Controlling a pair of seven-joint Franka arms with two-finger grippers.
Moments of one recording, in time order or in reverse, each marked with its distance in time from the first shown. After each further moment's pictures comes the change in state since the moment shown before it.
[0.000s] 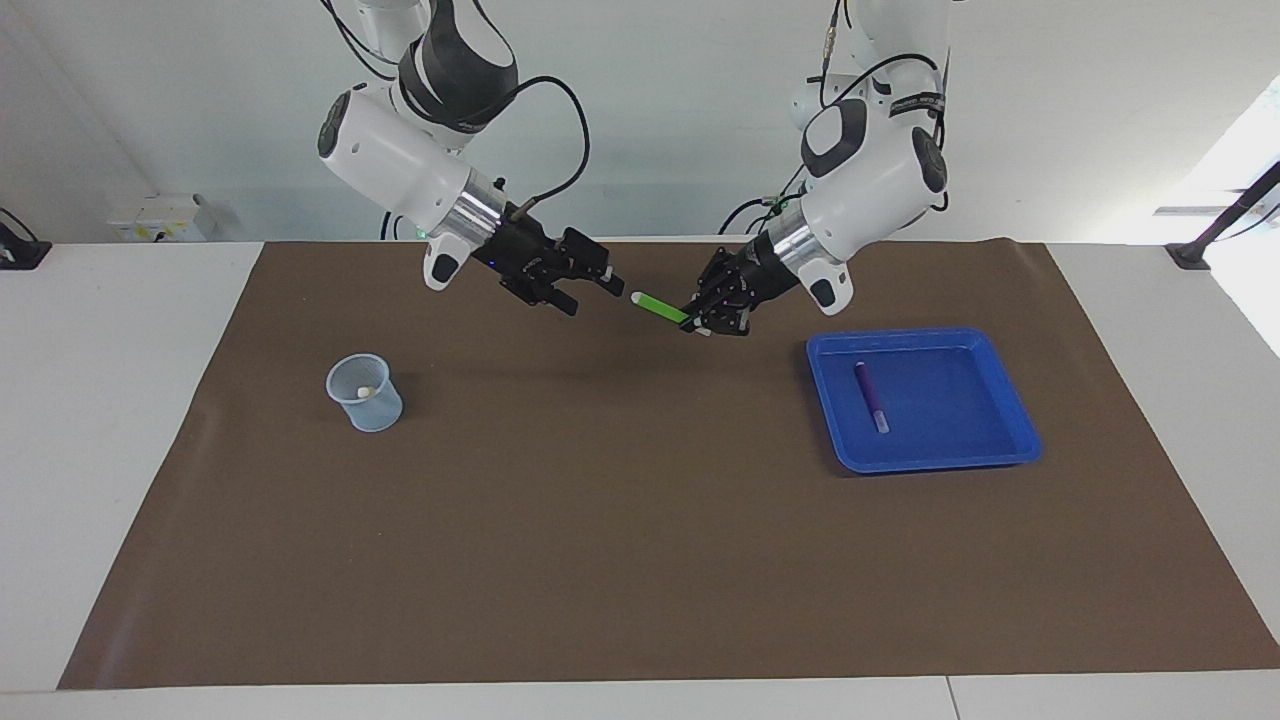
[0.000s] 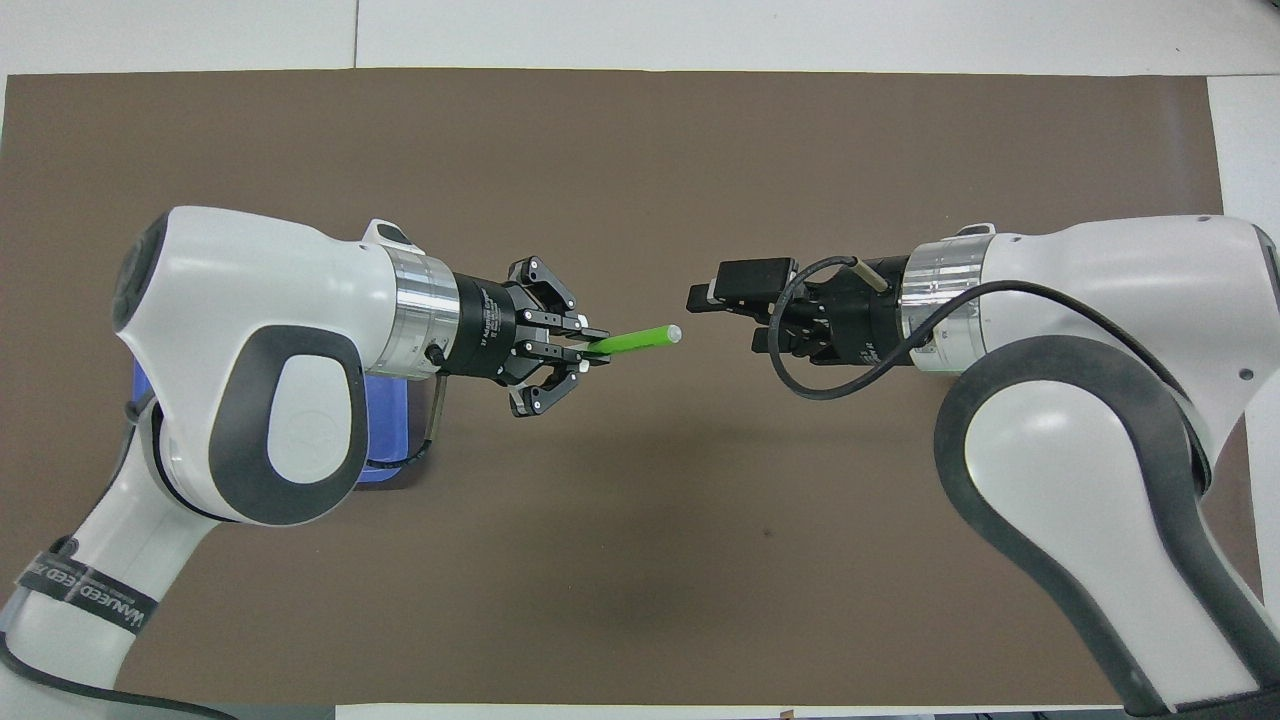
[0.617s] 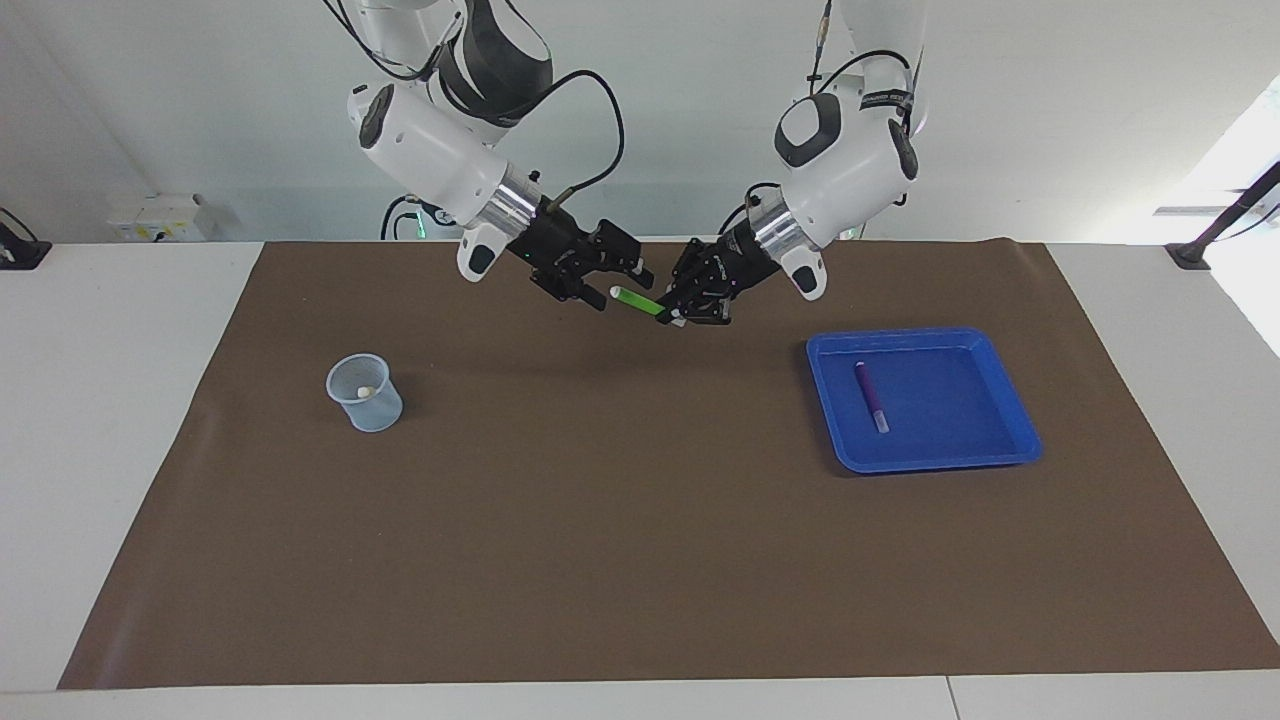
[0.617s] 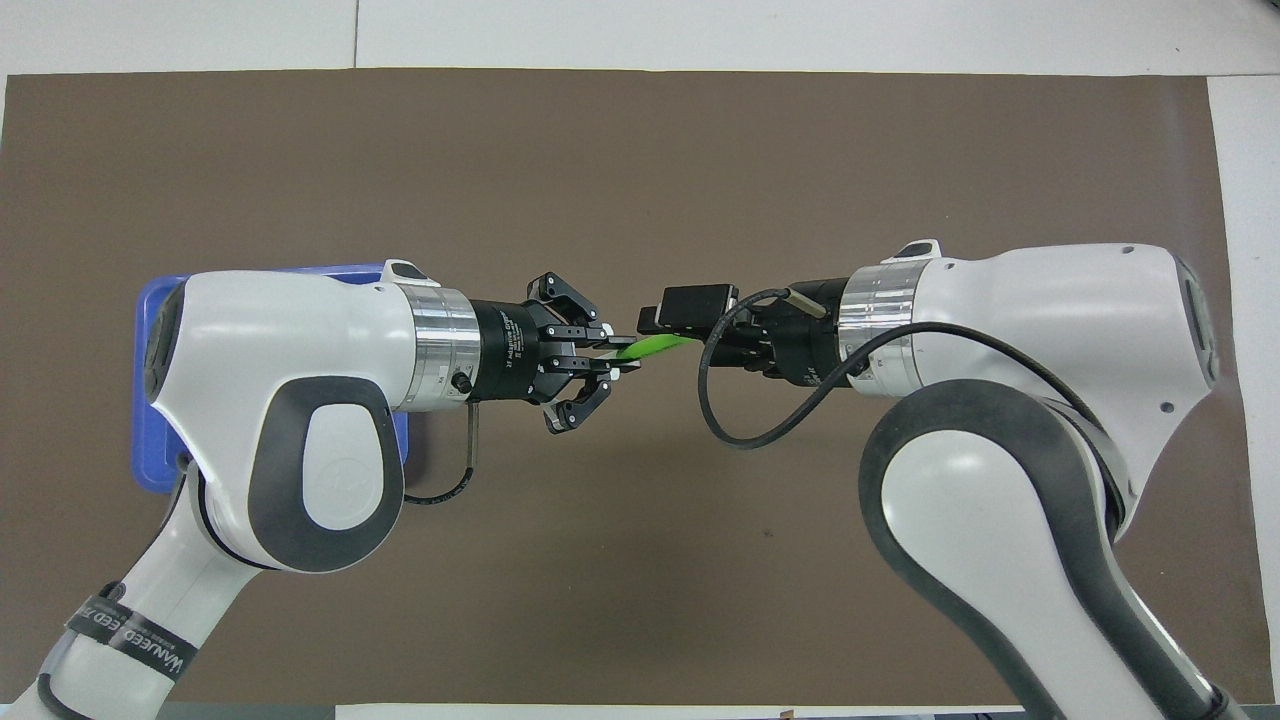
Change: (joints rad) left arm -0.043 -0.032 0.001 -0.056 -0.101 0.120 -0.042; right arm 0.081 0.001 0.004 -0.013 0.000 0.068 0.000
